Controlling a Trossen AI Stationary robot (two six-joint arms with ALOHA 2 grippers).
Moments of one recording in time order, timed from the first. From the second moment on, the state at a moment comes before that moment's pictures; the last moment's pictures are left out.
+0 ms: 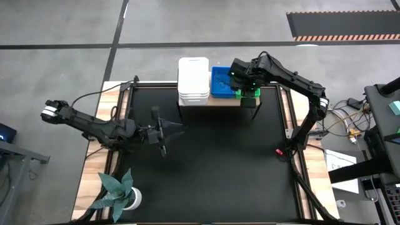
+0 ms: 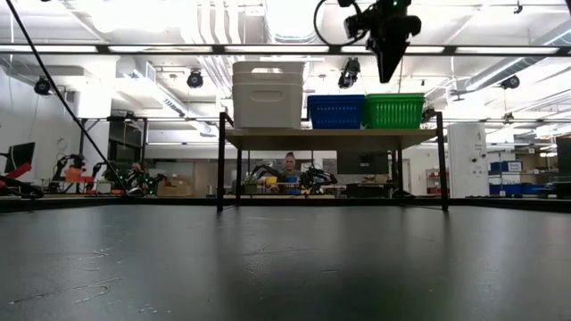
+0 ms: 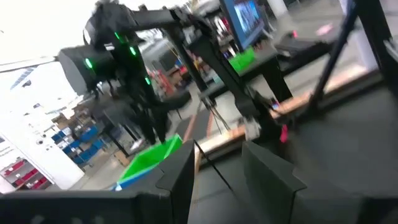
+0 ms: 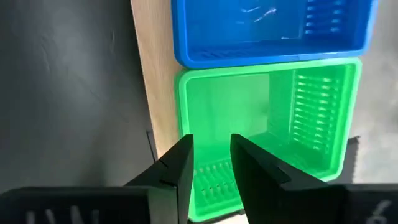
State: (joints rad) left arm -0.27 0.97 0.64 0.44 -0.42 0.59; right arm -0.43 1.72 1.93 -1.57 0.23 -0.38
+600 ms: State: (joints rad) left arm -0.27 0.76 0.59 -0.04 -0.10 0.48; right arm -0.14 1.14 1.20 -0.70 0.07 -0.33
